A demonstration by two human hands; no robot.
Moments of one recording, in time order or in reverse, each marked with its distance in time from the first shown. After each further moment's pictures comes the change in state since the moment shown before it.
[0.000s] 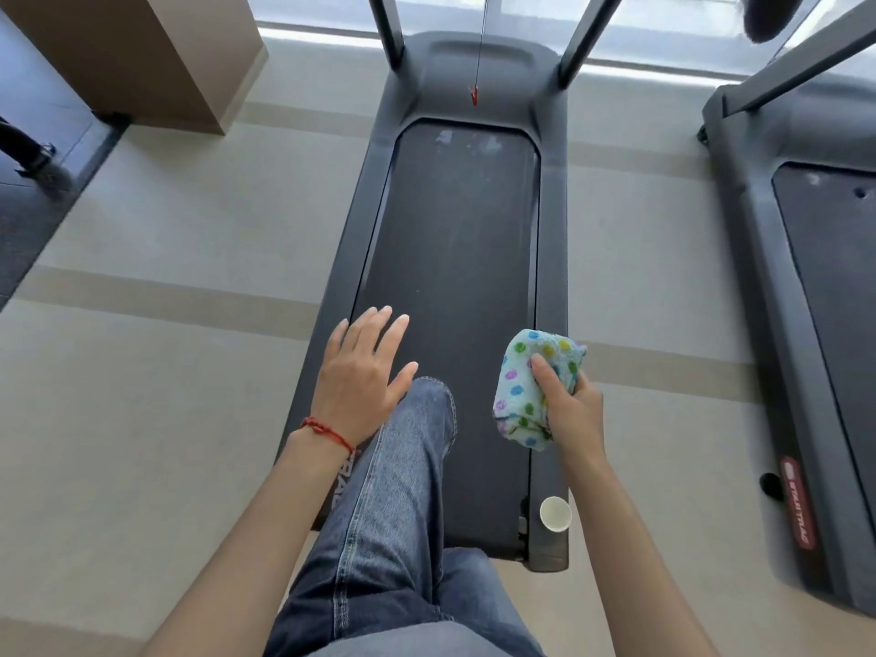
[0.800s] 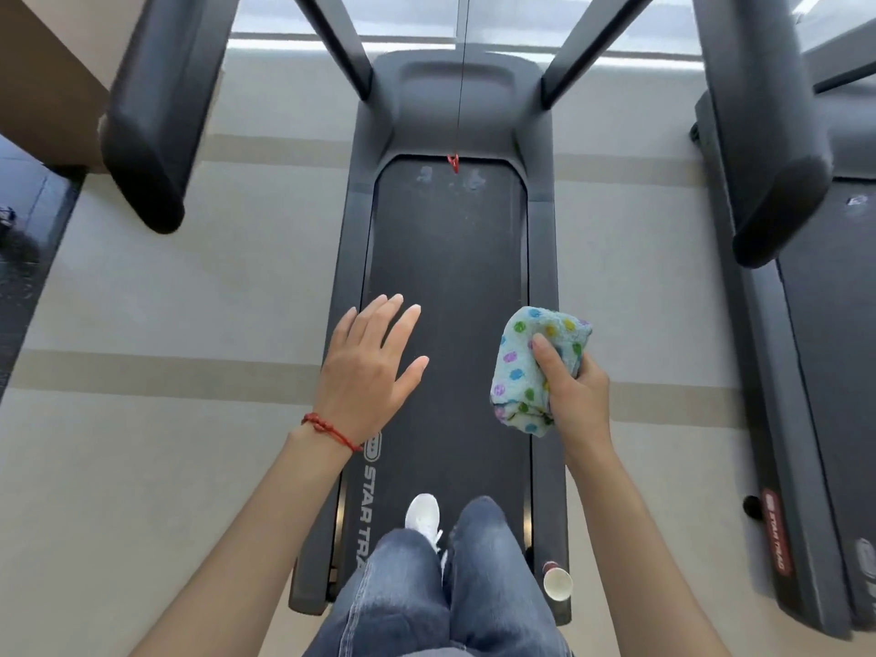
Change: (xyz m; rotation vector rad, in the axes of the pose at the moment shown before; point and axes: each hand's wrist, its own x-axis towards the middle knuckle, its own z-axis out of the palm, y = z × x) left_hand 0.328 -0.058 -0.096 -0.050 0.023 0.154; right_hand 0.167 -0.274 0.116 0.061 0.059 0.039
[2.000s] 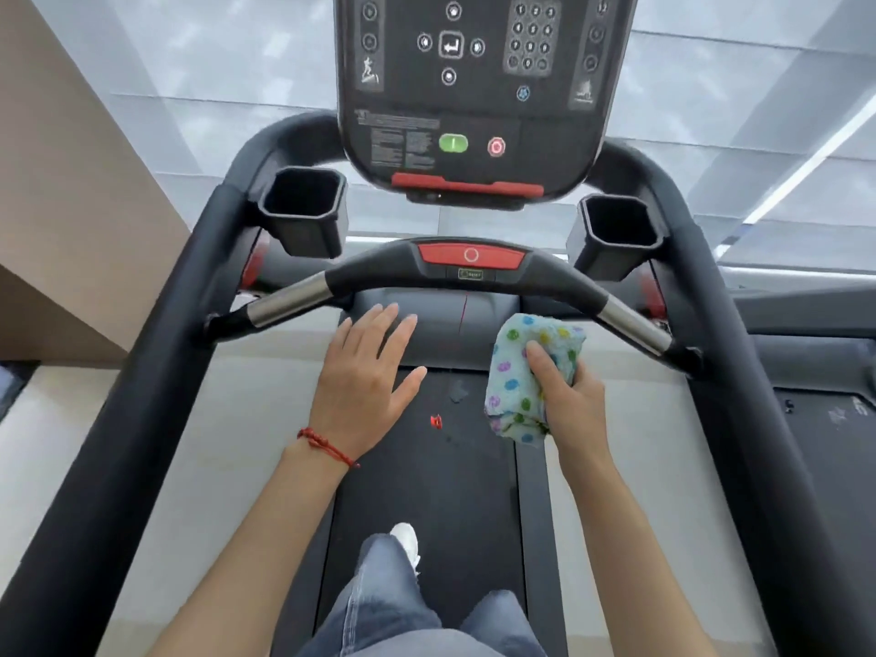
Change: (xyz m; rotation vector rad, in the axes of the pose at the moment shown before) left_hand 0.497 -0.182 0.006 0.028 0.274 0.067; right_hand 0.356 -0.327 0.201 0.031 -0.046 -0.244
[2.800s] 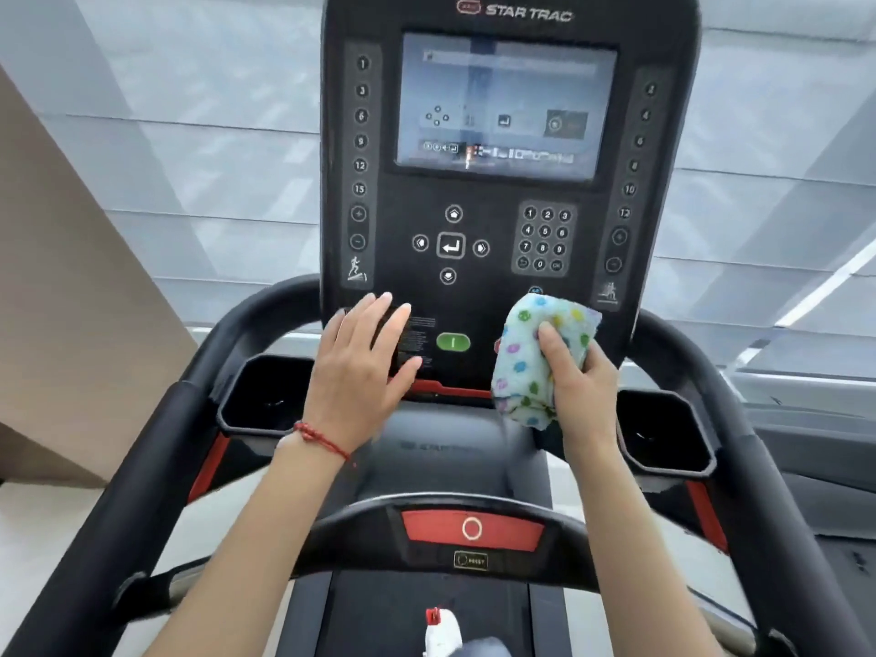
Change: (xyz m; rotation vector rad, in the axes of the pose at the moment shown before) left_hand 0.257 -0.103 0.063 0.096 0.132 -0.014; right_hand 0.244 -0.128 0.093 0.073 -0.023 -0.253
